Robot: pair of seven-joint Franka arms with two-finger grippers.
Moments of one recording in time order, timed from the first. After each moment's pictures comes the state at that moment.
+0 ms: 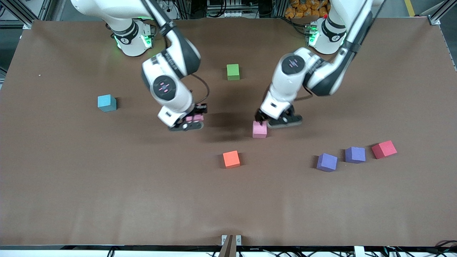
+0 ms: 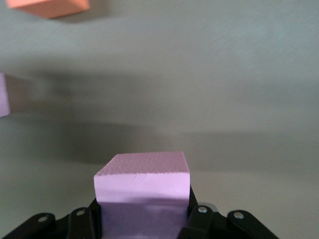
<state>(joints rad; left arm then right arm) -0.33 0.35 -0.25 -2.04 0.22 2.50 -0.86 0.73 0.39 -0.08 -1.80 0.22 2.08 0.47</state>
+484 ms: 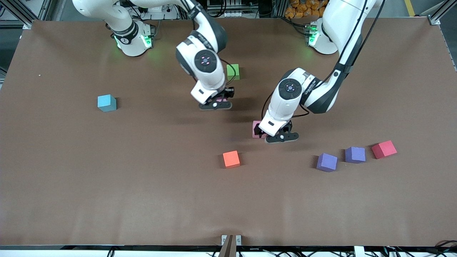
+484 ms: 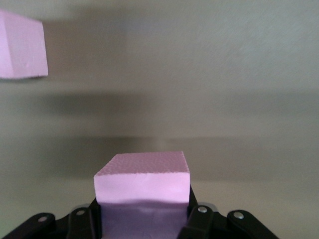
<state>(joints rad) -0.43 0.50 -0.17 -1.90 0.16 2.50 -0.83 0.93 0.44 -0.08 -1.83 0.22 2.21 0.71</state>
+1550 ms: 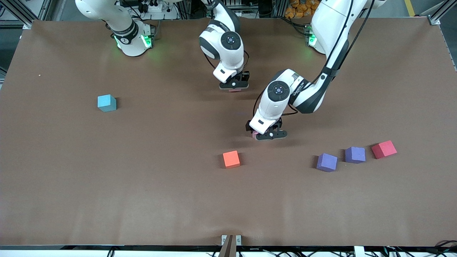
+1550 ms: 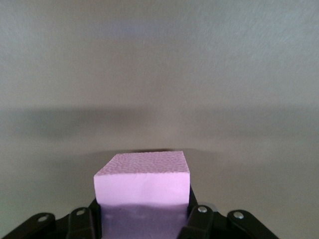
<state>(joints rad) -0.50 0.56 -0.17 -1.89 0.10 2.50 -0.83 1.15 0.50 -0.08 -1.94 0.22 2.41 0.90</state>
